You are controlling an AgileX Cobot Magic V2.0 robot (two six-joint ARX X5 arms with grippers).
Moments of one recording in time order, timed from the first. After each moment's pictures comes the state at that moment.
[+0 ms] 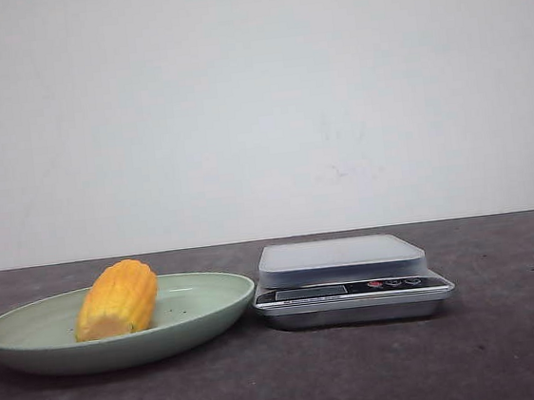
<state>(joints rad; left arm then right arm) 0.01 0.00 0.03 -0.17 0.18 -0.18 0.04 0.00 0.01 -0.09 -0.08 0.03</state>
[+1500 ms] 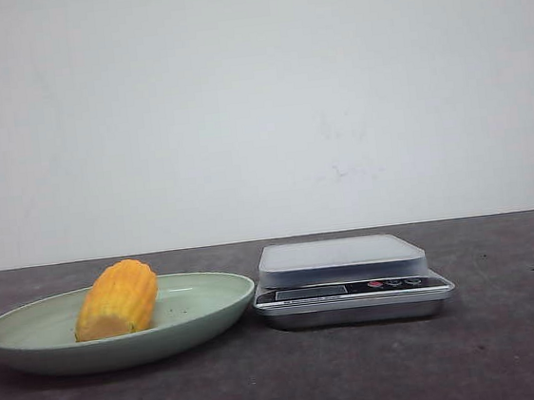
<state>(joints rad) 0.01 0.12 0.37 -0.32 0.27 -0.49 0.04 0.13 0.41 -0.30 -0.16 0.26</state>
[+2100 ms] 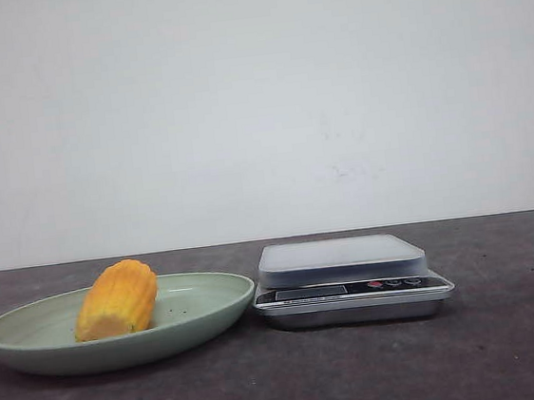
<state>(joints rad) 0.00 0.64 1.09 -0.70 0.38 -0.24 0.04 0.48 0.91 -0.43 -0.33 0.13</state>
